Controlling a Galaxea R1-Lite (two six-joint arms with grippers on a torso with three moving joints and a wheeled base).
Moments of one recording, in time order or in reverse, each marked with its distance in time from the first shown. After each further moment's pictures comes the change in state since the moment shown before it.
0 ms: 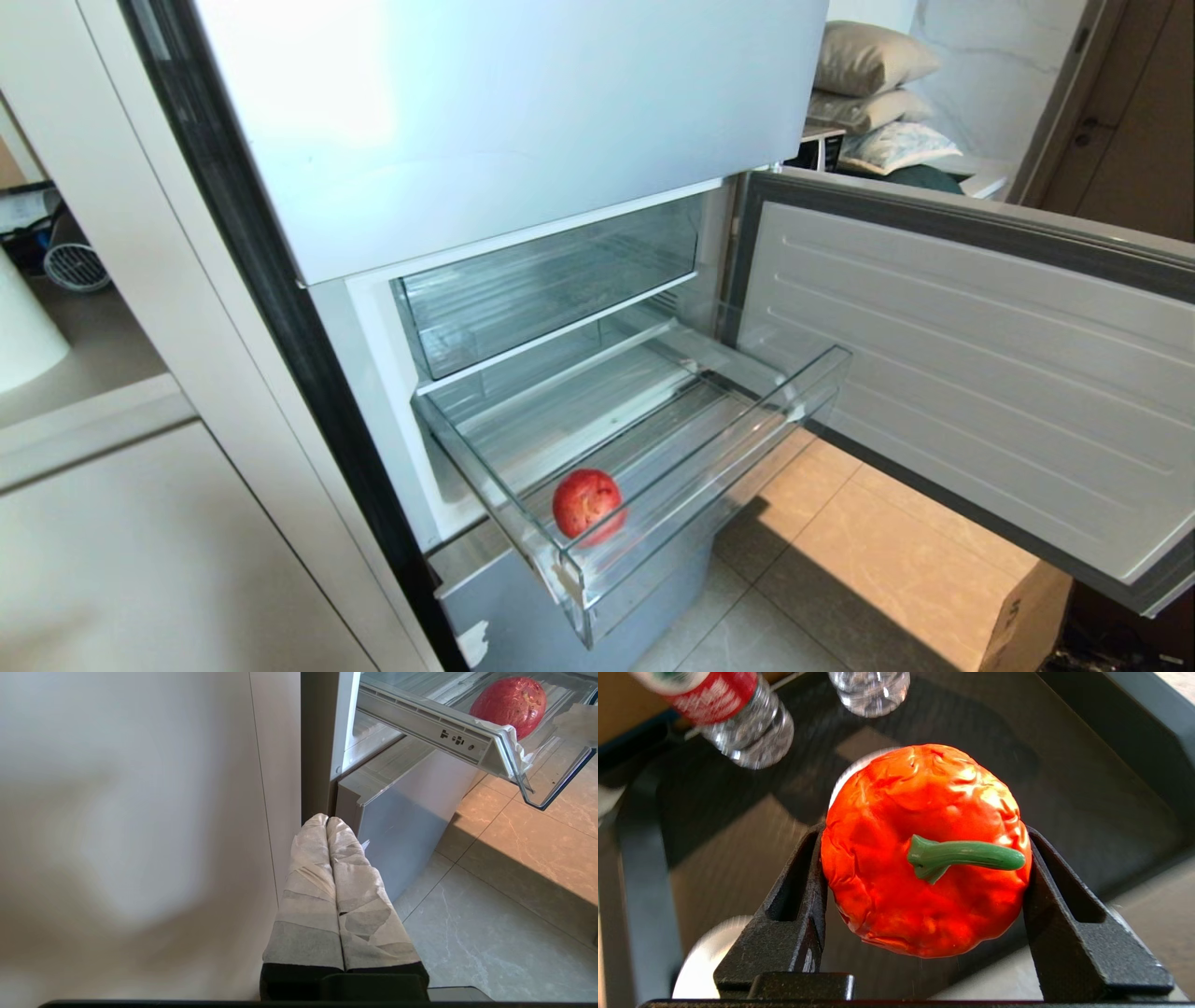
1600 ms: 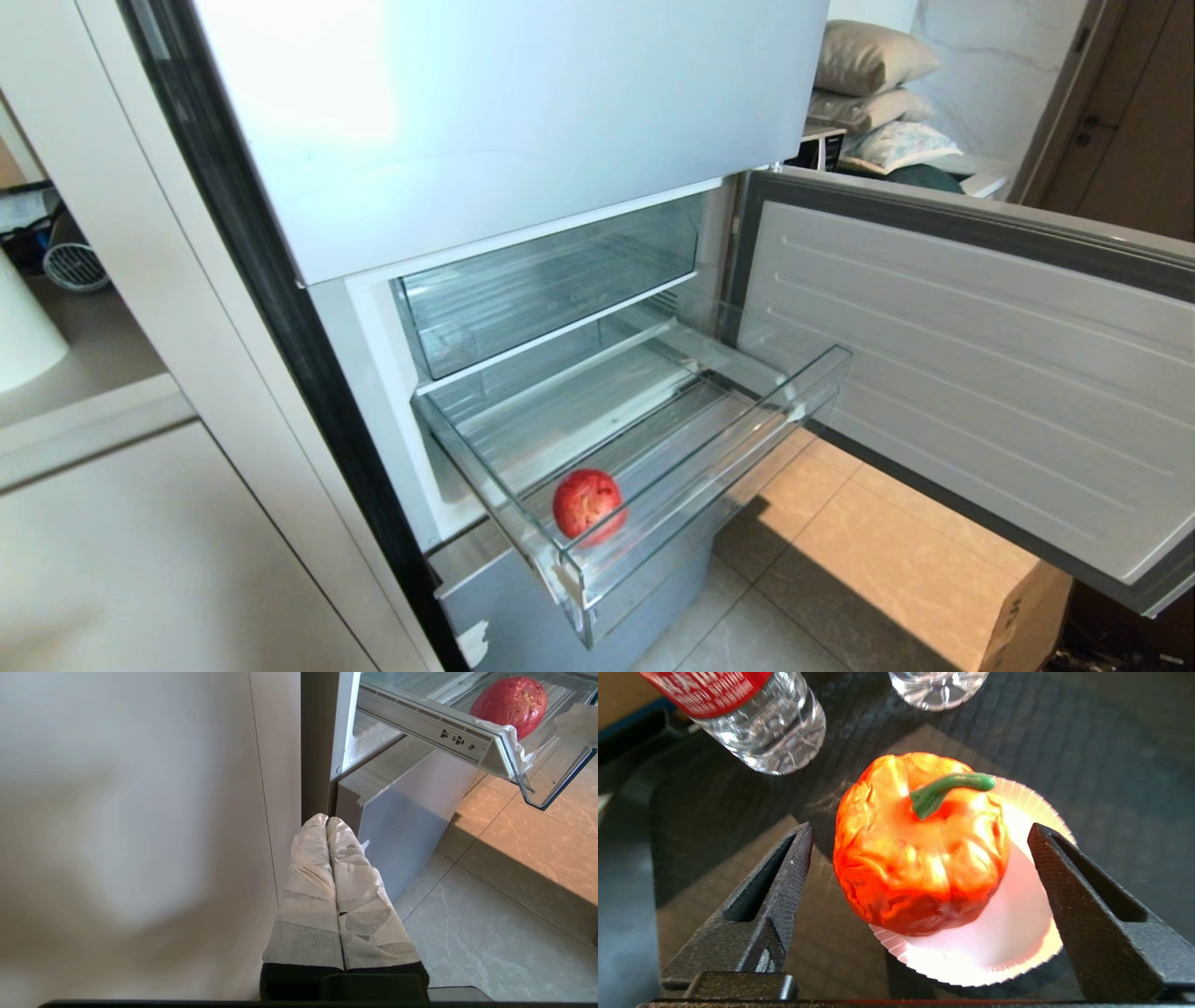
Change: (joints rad) left arm 0.000 0.000 0.000 0.000 0.000 0.000; right arm 0.065 0.263 -0.265 -0.002 0.024 0.034
